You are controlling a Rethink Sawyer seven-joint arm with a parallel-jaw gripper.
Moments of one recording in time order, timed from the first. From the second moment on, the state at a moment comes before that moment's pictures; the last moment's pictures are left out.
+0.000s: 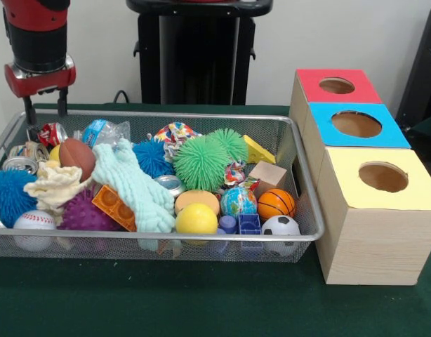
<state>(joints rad) -1.07 -0.65 0.58 1.77 -0.96 0.81 1.16</state>
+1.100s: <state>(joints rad) -1.25 -0.51 0.66 1.76 -0.95 0.71 1.16</state>
